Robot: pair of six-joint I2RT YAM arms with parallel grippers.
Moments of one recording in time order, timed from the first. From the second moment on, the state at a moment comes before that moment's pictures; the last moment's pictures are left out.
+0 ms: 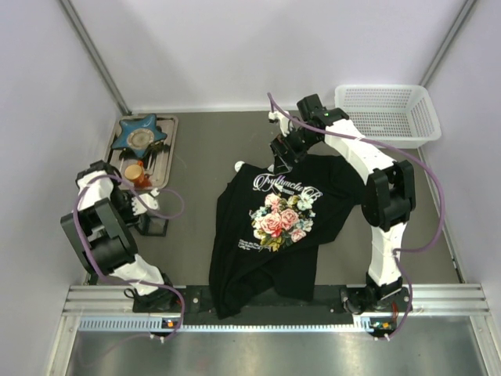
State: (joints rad) left arm 0.49 1.59 1.11 -1.10 -0.08 1.68; right arm 0.42 2.02 1.84 -0.91 -0.59 -0.38
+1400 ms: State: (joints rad) left arm 0.54 1.66 1.01 -0.89 -0.04 1.89; right arm 0.43 2.01 1.84 -0.95 -0.55 -0.35
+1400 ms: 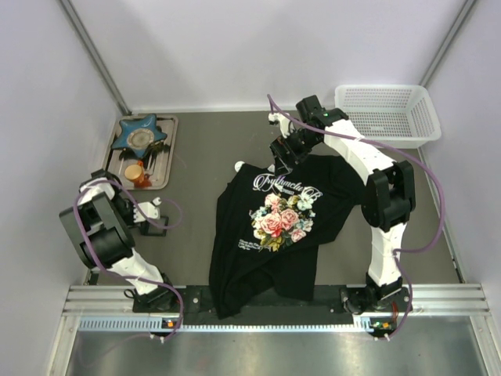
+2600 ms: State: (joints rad) left arm 0.49 1.54 1.07 -0.87 0.15 1.85; right arm 0.43 2.01 1.85 -0.95 -0.59 -0.35
